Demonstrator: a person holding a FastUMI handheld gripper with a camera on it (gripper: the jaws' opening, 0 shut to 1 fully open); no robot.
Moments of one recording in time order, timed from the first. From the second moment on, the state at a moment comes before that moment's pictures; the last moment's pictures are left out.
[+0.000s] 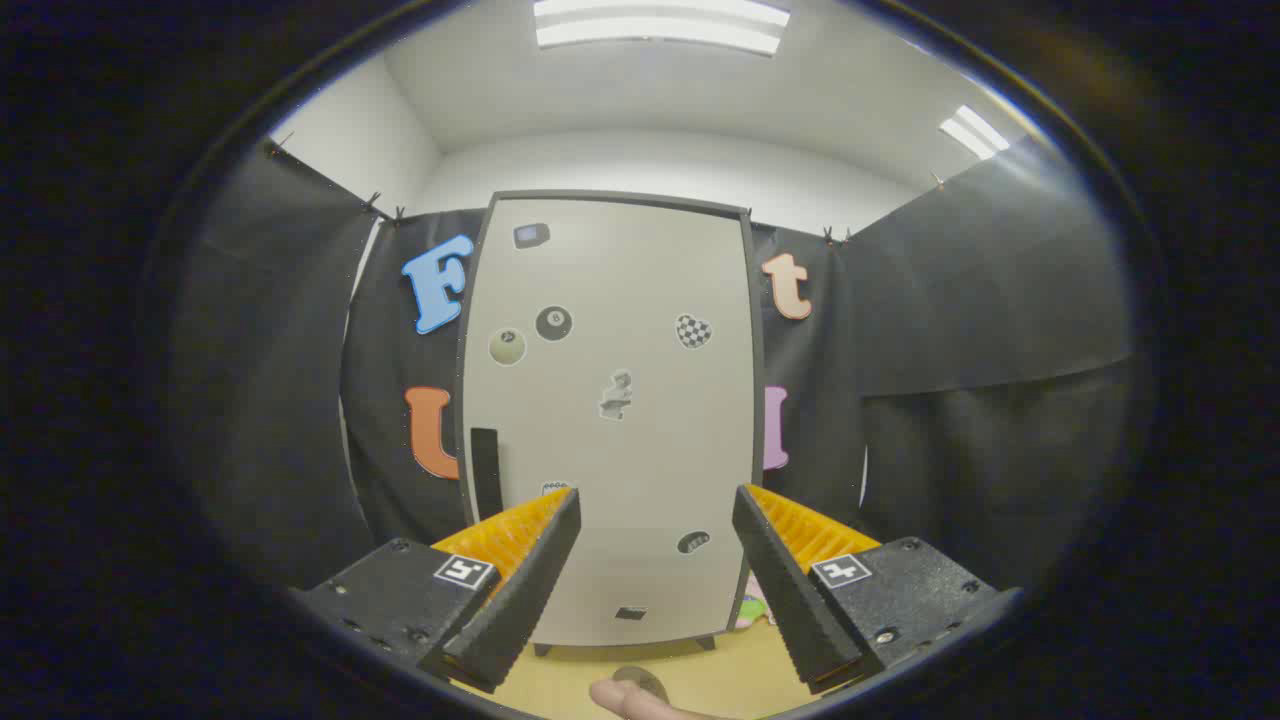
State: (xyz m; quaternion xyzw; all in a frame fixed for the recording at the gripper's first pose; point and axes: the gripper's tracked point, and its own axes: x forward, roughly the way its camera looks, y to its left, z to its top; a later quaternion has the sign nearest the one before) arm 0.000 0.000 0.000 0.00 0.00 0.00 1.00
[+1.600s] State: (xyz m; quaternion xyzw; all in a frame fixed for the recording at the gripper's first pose) arm 0.055 0.022 -0.024 0.00 0.04 0.02 1.00
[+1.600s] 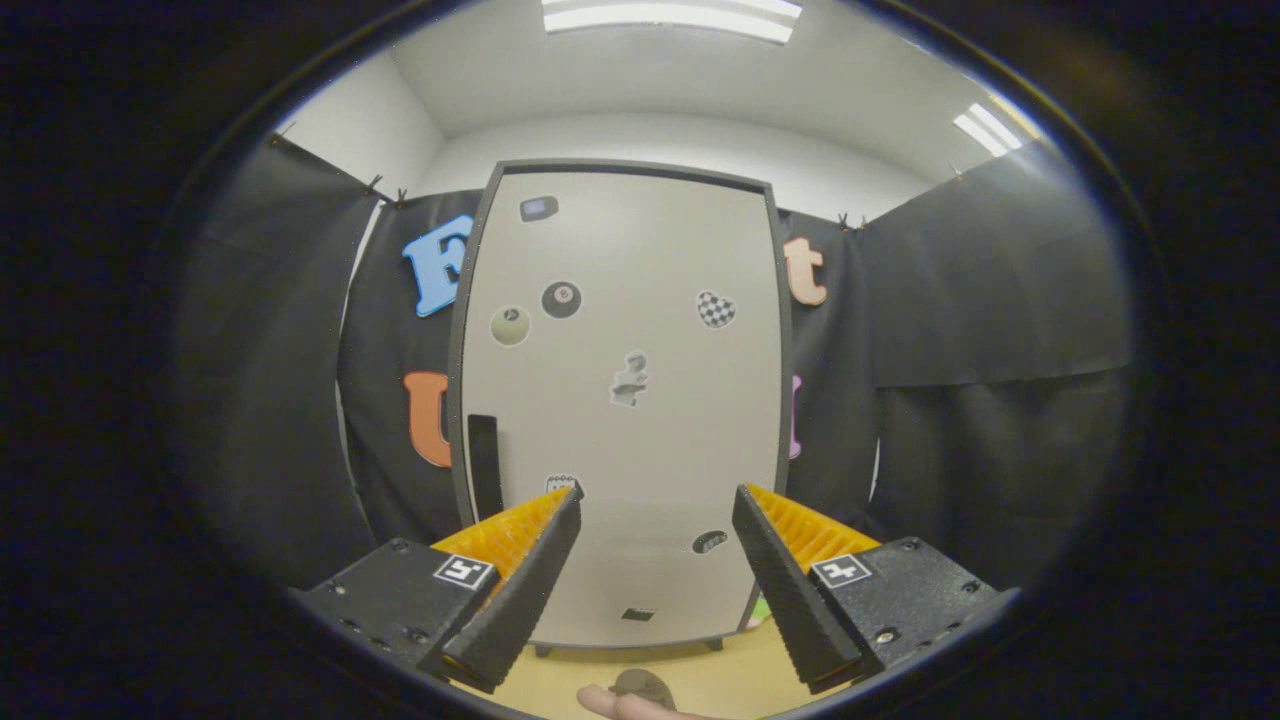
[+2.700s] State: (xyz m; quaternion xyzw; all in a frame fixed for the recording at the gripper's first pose) arm 0.188 0.179 -0.075 0.03 0.09 0.13 0.99
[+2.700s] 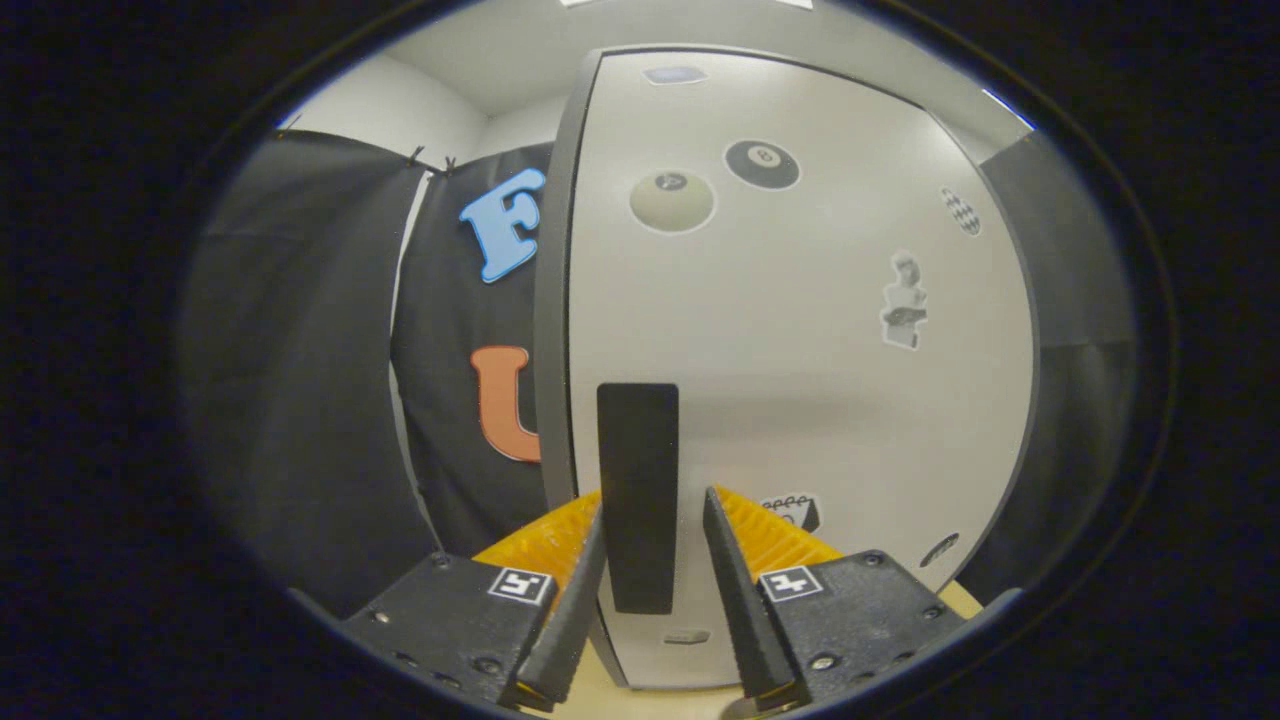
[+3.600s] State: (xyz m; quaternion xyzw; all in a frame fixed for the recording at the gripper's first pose) arm 0.128 0.162 -0.065 0.01 0.11 0.20 0.97
